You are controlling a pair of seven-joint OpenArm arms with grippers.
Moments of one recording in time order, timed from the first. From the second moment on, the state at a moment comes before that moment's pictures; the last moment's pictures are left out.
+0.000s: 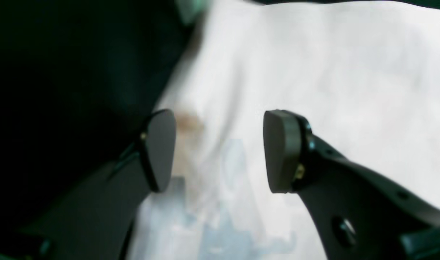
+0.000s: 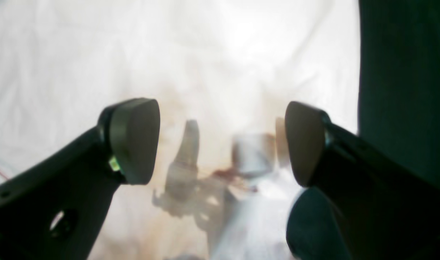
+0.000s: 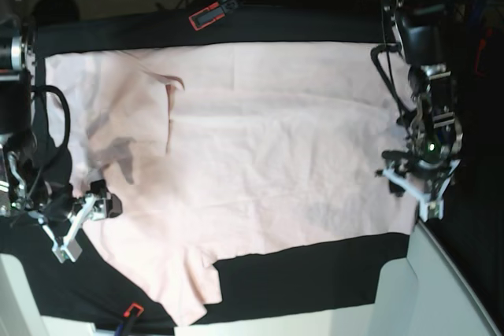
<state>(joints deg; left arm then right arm) -12.3 -12.9 -16.1 60.3 3.5 -7.1 22.6 29.0 20.3 -3.7 41.1 22.6 34.0 -36.8</state>
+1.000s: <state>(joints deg) -16.0 -14.3 -13.5 49.5 3.6 -7.3 13.6 35.3 21.6 -7.2 19.3 13.4 25.8 -13.6</state>
